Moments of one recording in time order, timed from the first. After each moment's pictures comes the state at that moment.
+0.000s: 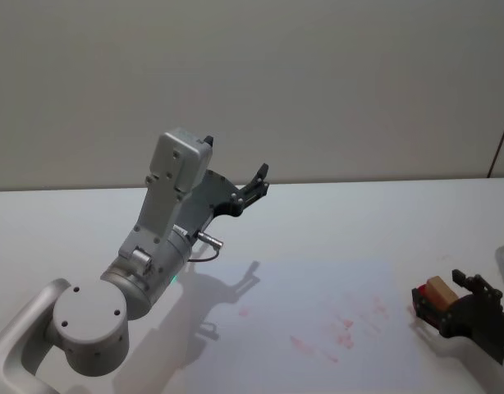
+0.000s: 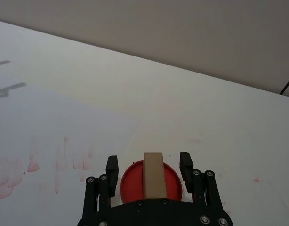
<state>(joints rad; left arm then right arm) -0.24 0.38 0.45 -1.63 -0.20 0.01 -0.01 -0.10 0.38 -0.18 -1.61 0.17 0.15 0.23</state>
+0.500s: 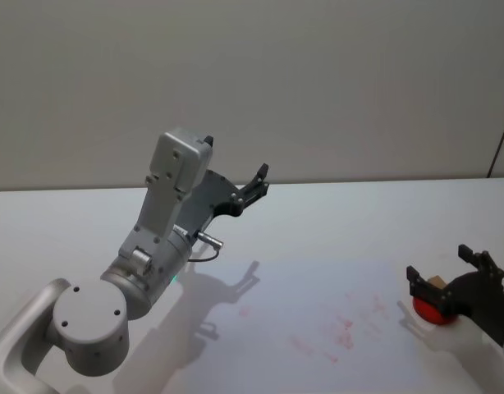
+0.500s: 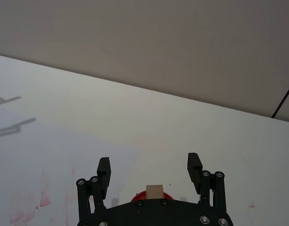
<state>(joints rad) -0.24 0.38 0.45 -1.63 -0.20 0.01 -0.01 -0.10 0.37 -0.17 -1.67 0.21 0.13 0.20</state>
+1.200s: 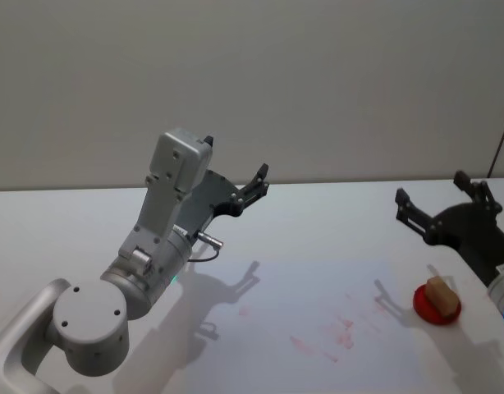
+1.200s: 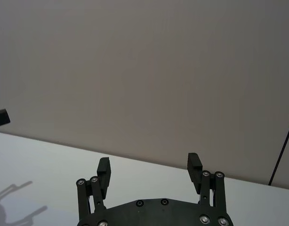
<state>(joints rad) -0.24 0.38 0.45 -1.63 -0.20 0.01 -0.01 -0.02 0.34 -0.22 -1.76 0.28 0.04 0.08</state>
